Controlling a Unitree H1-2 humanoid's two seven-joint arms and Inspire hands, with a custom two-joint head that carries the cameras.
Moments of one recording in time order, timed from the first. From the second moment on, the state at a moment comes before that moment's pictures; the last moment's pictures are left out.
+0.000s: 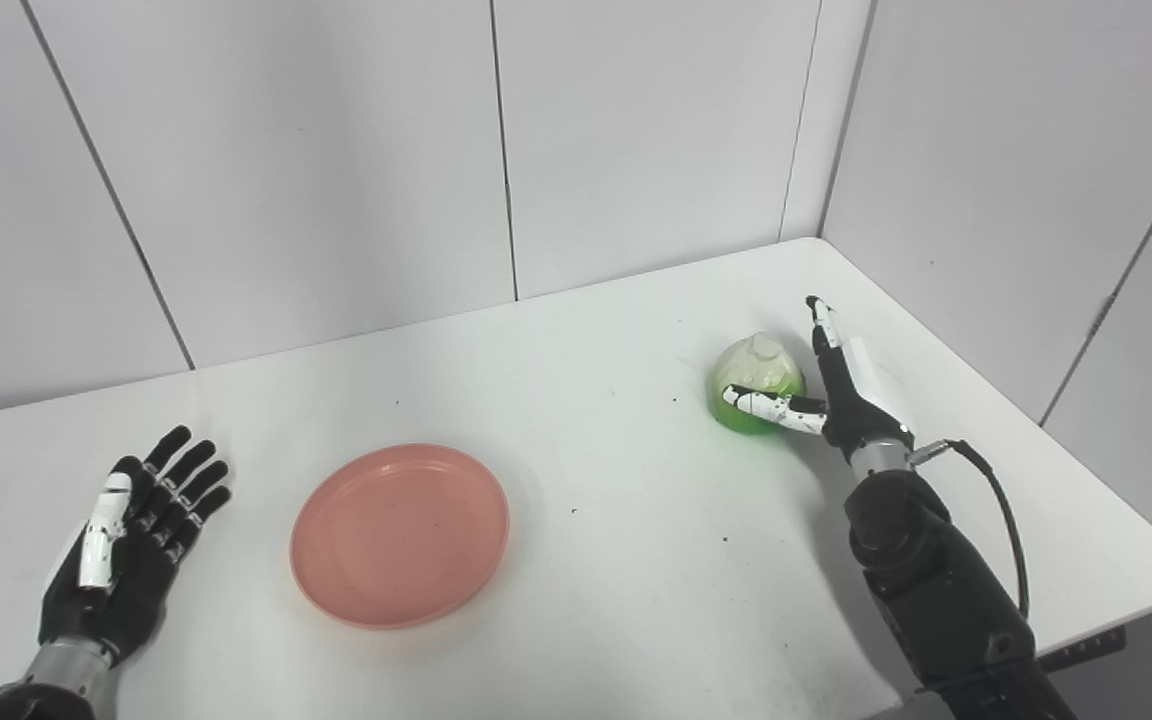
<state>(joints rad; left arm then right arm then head) -0.45 0.23 0.16 0.53 -0.39 0.10 -0.44 -0.33 -0.38 -0.08 0.24 -0.47 0.23 -0.18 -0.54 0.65</state>
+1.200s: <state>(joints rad) -0.43 0.23 0.15 0.48 -0.39 0.12 -0.44 -0.41 -0.43 -0.02 0.41 -0.32 0.09 -0.13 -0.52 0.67</state>
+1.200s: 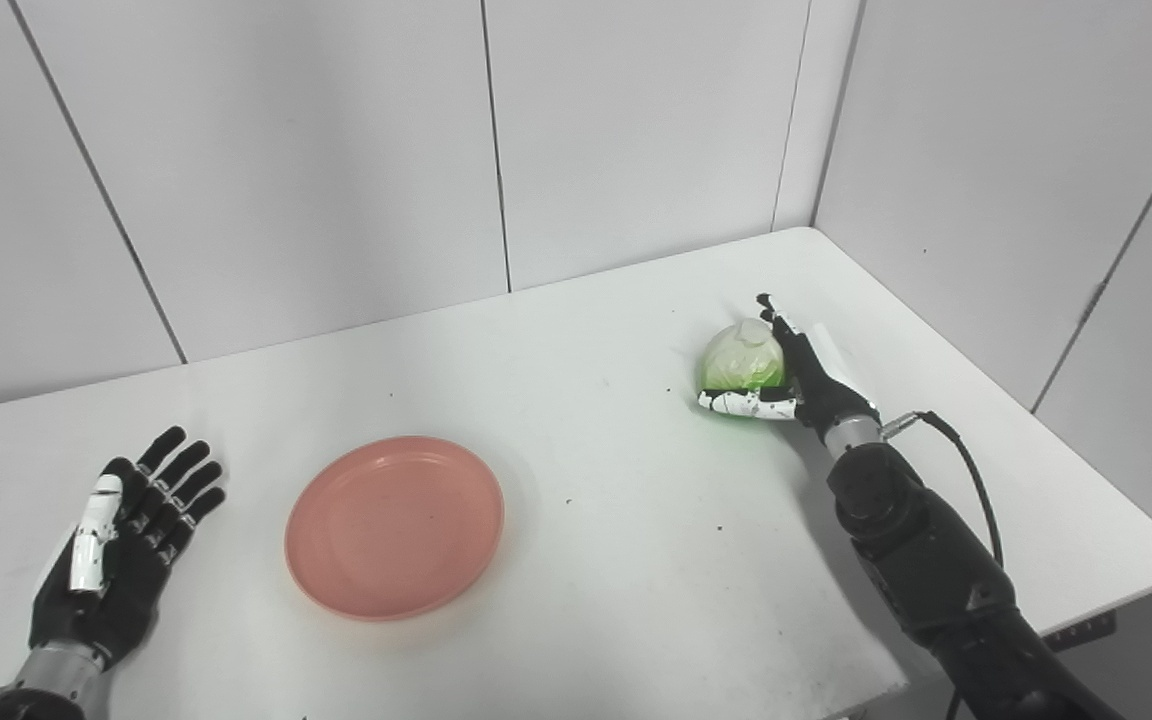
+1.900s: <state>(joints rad) -0.42 0.23 0.14 0.47 -0.39 0.12 -0.44 -0.45 -0.41 -0.04 0.46 -0.24 0.04 -0.14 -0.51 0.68</state>
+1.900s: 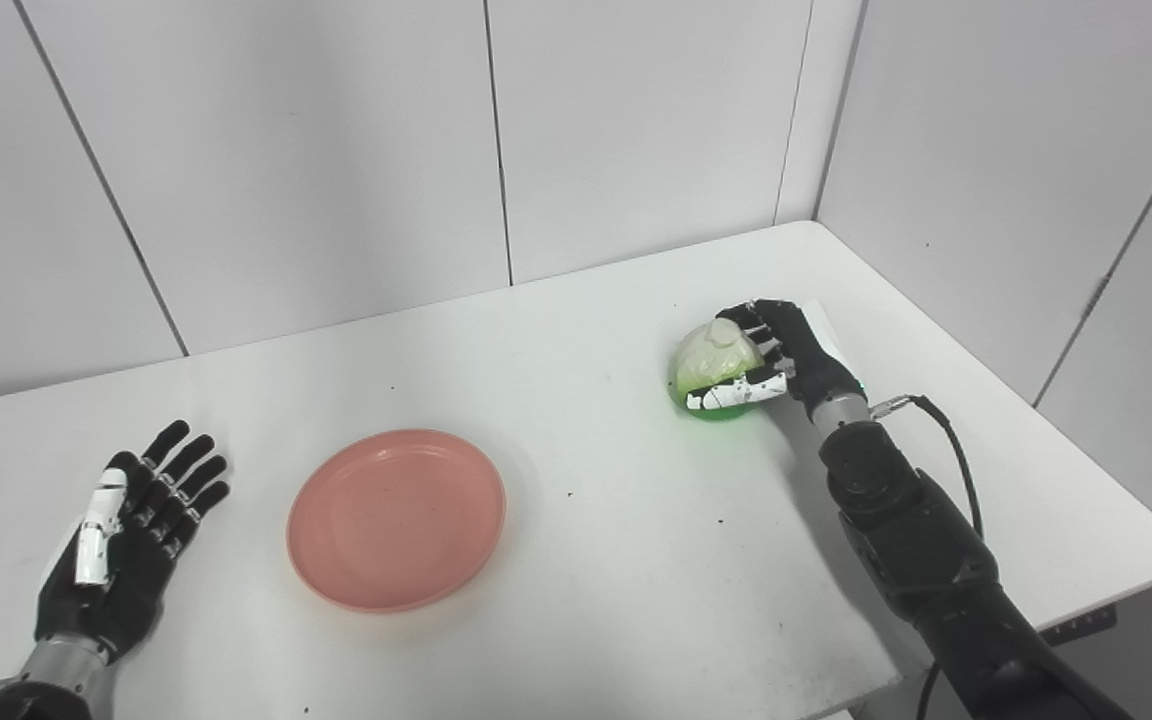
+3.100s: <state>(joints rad) -0.39 0.17 0.10 0.38 -0.36 0.14 -0.35 -0.47 -0.37 0.00 0.09 -0.30 0.11 -0.07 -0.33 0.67</state>
